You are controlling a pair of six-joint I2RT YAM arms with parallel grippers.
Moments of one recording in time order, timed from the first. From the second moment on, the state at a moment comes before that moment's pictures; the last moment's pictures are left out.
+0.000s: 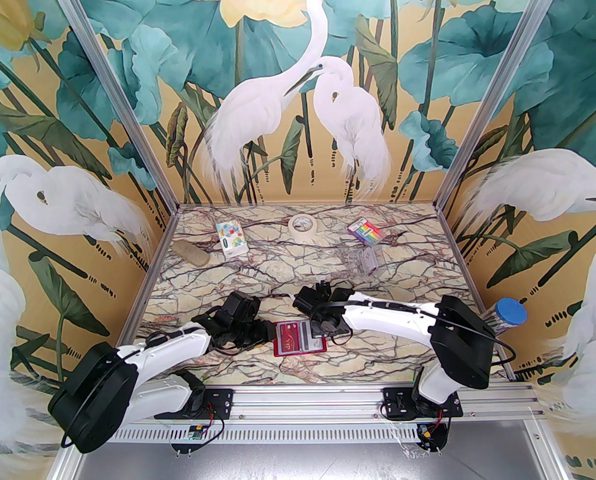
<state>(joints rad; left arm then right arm) -0.58 1.25 0.40 -0.22 0.43 -0.87 1.02 1.64 1.03 -0.77 0.17 0.89</state>
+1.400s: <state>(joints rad) -0.67 1.15 0.35 0.20 0.61 -0.98 0.95 1.53 0.83 -0.39 -0.11 0.96</state>
